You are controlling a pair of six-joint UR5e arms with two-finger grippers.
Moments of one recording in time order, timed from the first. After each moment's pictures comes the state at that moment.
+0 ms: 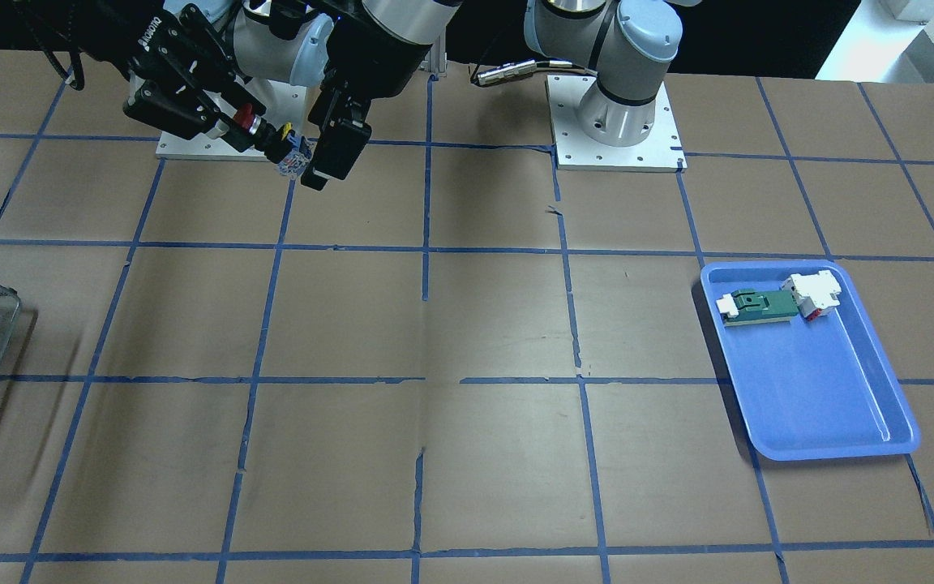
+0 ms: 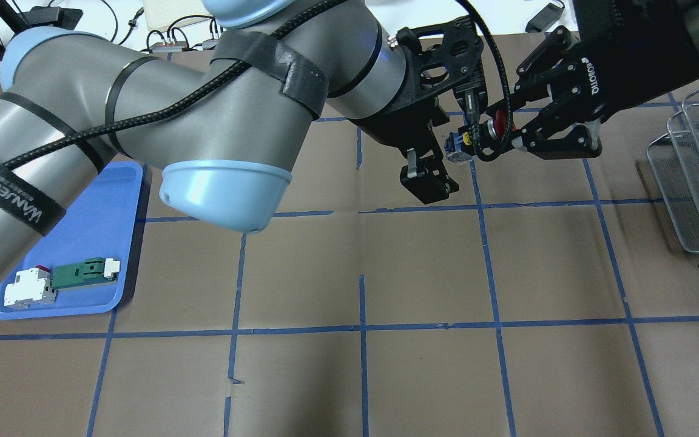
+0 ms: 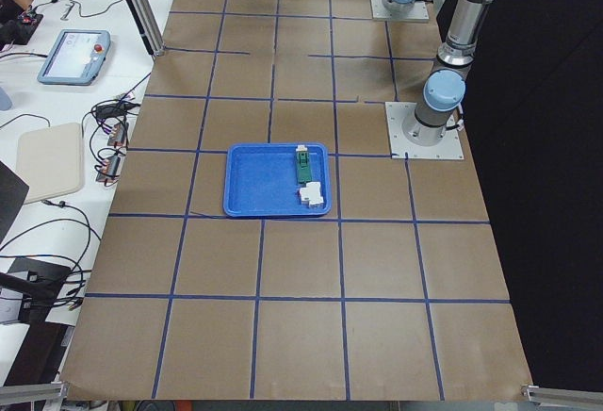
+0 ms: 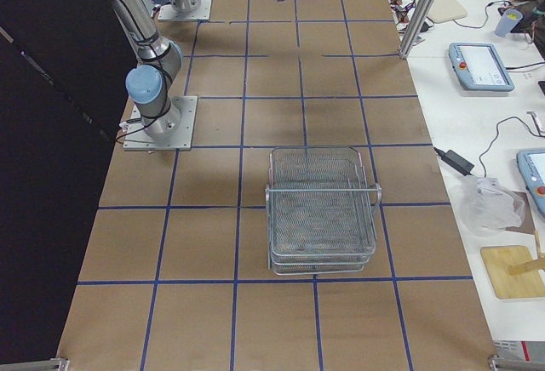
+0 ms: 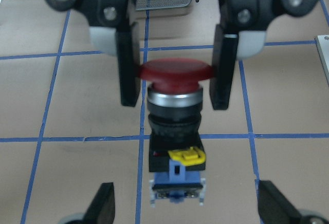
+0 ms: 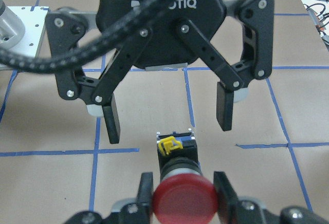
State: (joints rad) left arm -2.00 -1.67 -1.55 -1.15 1.13 0.97; right arm 1.35 -1.76 1.67 -1.43 -0.90 -1.79
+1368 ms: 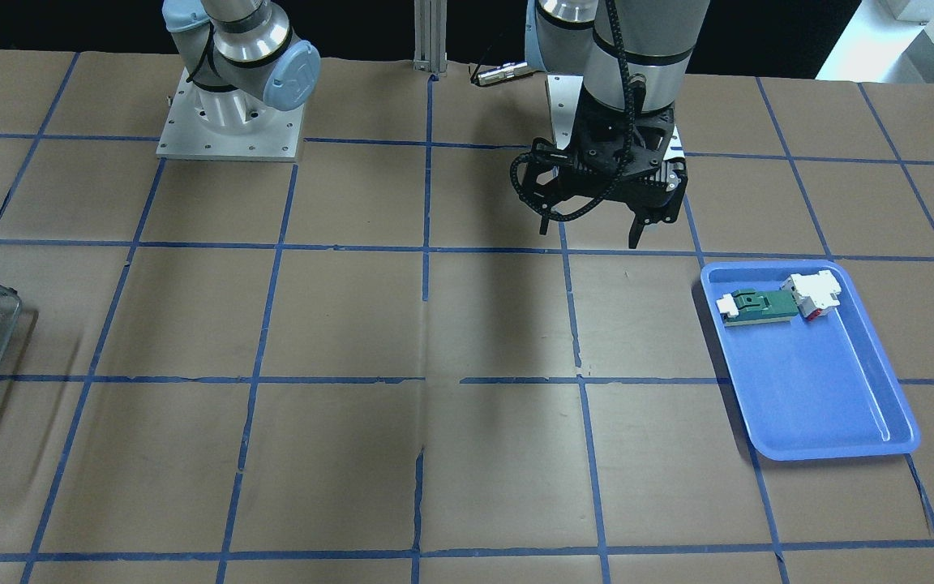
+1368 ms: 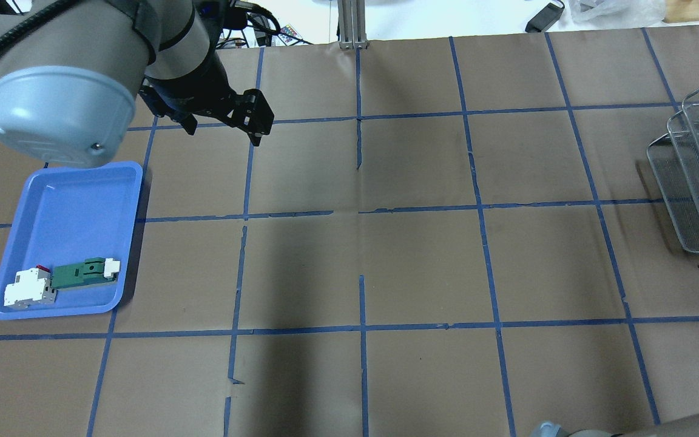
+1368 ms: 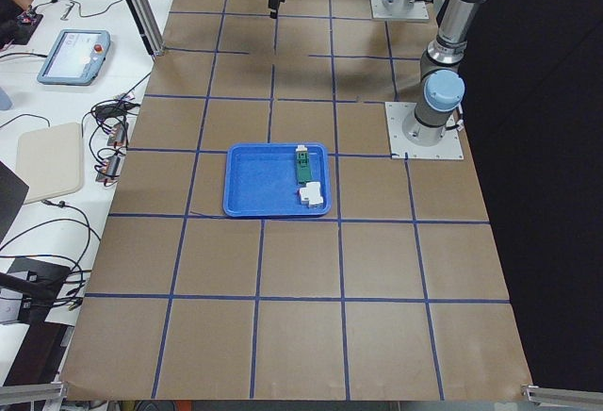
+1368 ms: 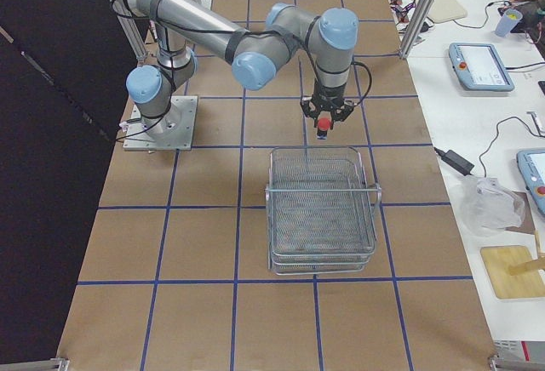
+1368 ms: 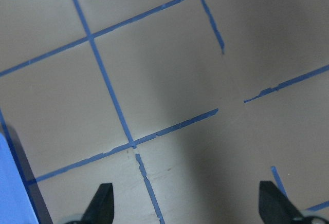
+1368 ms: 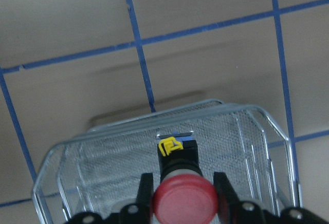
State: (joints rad) left arm -1.71 -1.62 -1.56 -1.43 1.62 0.05; right arm 0.95 -1.32 1.42 -1.75 -1.59 -2.00
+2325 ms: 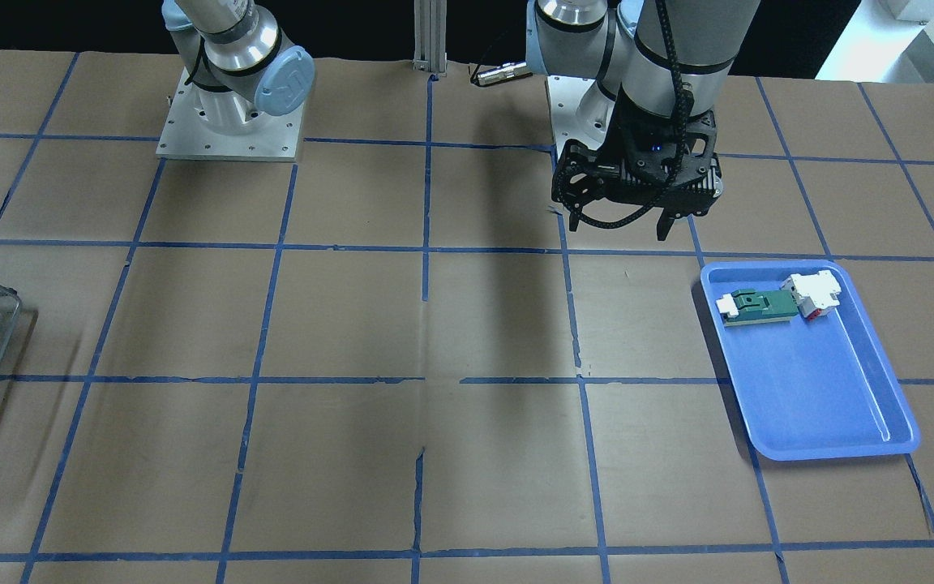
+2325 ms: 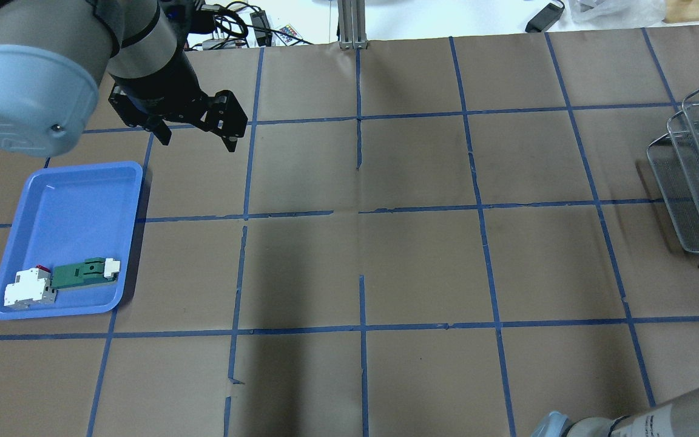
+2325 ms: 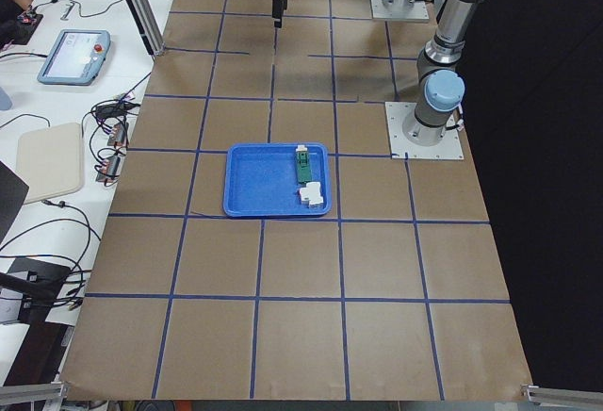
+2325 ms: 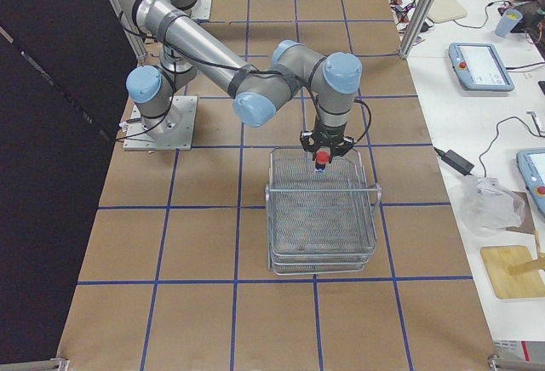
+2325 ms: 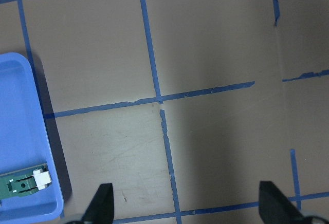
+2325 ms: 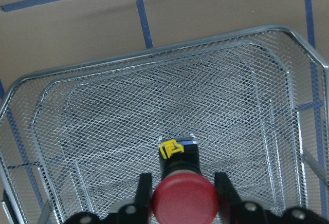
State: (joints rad) left arm -1.66 -1.61 -1.57 -1.48 1.62 0.05; right arm 0.89 -1.25 1.43 -1.80 -1.61 -2.06
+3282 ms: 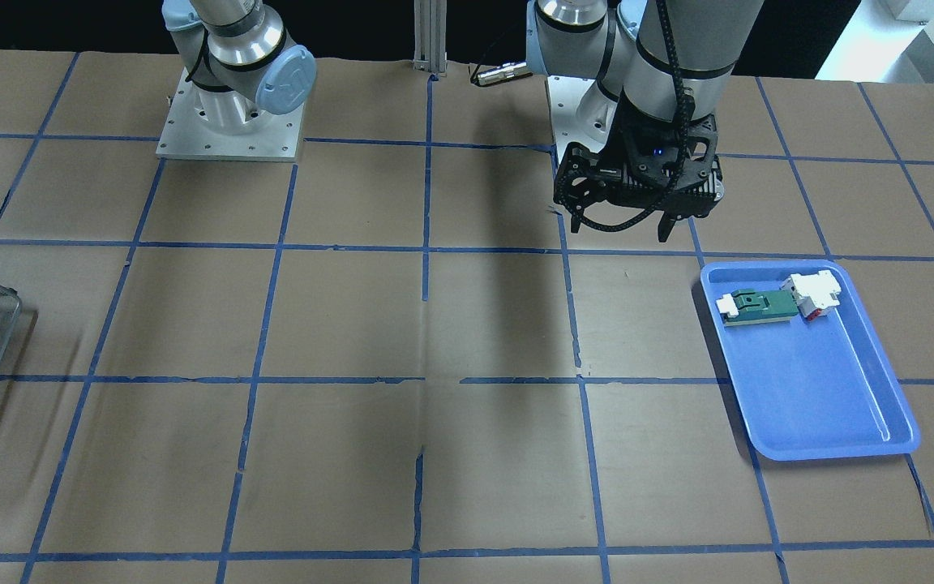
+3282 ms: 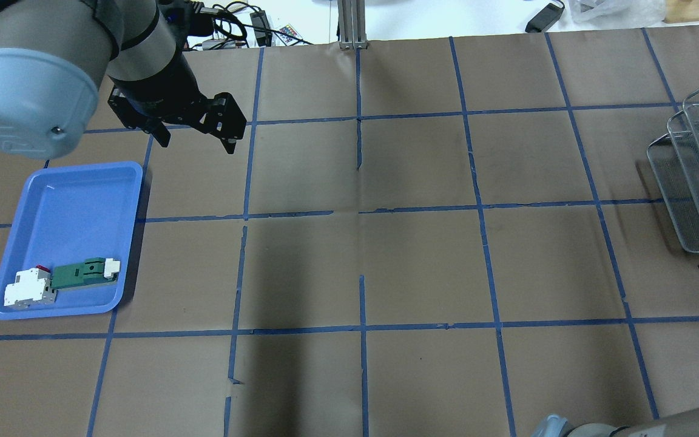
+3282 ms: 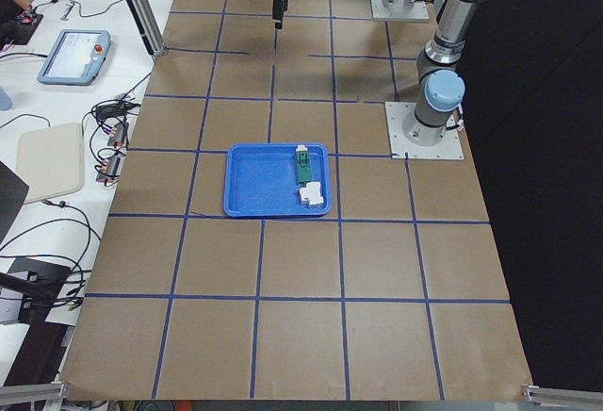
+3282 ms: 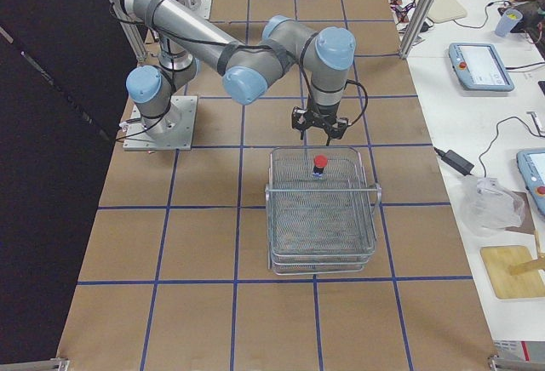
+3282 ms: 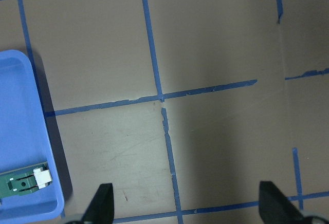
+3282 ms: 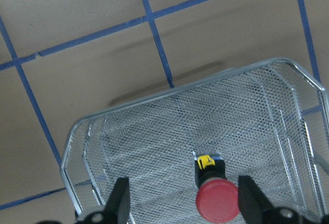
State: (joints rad) left arm -1.66 -1.61 -1.57 -1.48 1.62 0.05; right arm 0.93 -1.36 1.44 -1.66 -1.60 -1.89
